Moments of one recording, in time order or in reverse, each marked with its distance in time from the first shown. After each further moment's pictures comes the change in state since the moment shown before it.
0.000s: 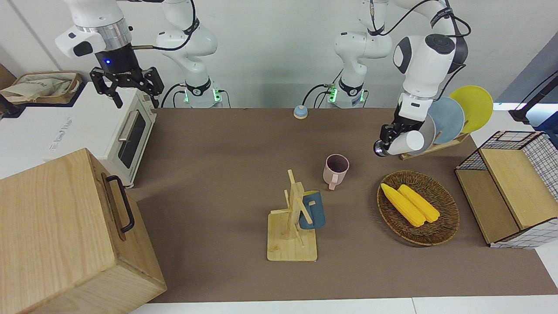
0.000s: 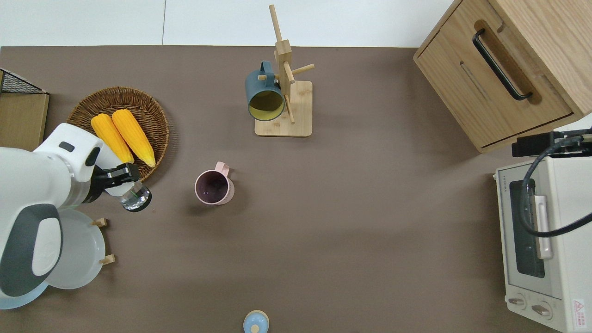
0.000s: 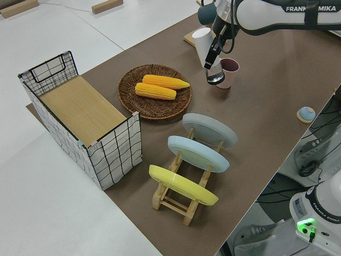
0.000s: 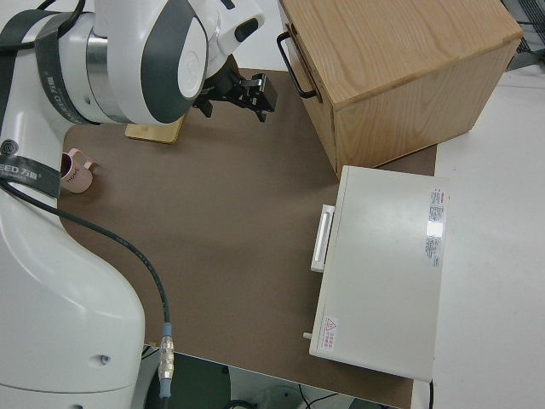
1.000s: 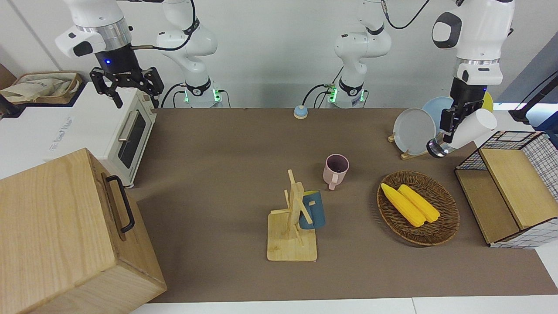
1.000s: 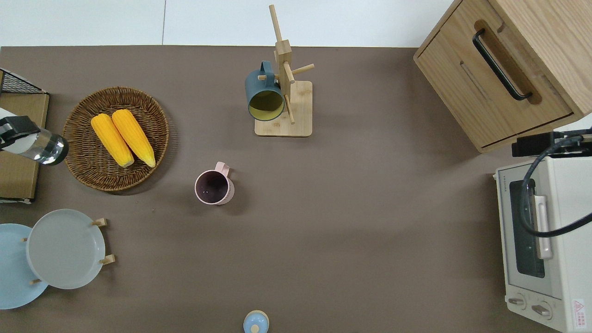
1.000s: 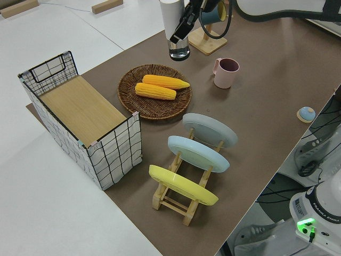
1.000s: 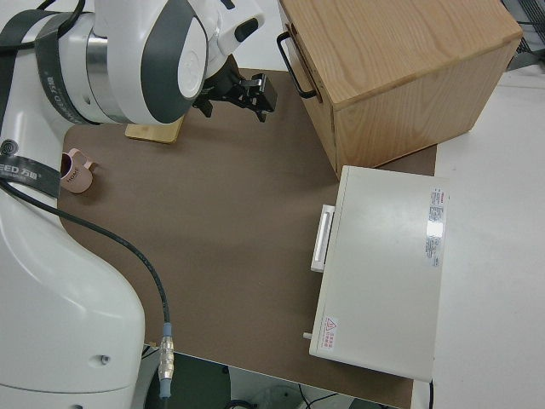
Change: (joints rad) left arm 0.159 -0.009 0.014 0.169 0.014 0.114 0.032; right arm 0.000 0.000 0.000 0.000 0.000 0.000 0.000
